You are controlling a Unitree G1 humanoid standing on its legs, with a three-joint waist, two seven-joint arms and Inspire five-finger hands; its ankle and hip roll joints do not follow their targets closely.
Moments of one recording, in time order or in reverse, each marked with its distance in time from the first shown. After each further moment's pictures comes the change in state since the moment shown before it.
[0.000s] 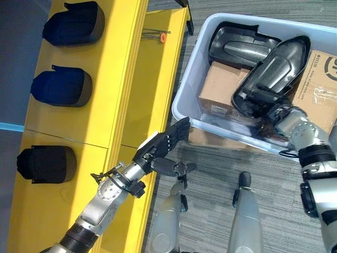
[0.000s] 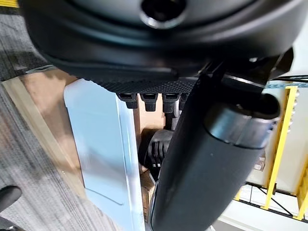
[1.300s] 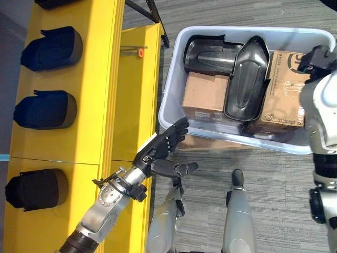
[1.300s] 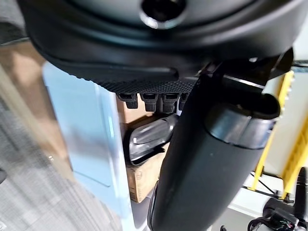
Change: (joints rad) left arm 0.042 -0.016 0.007 -0.066 -0.030 0.018 0.045; right arm 0.075 0.019 -0.044 -0.933 -0.871 -0.400 -0.493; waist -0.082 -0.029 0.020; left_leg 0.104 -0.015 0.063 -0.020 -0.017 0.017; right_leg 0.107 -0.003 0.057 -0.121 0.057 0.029
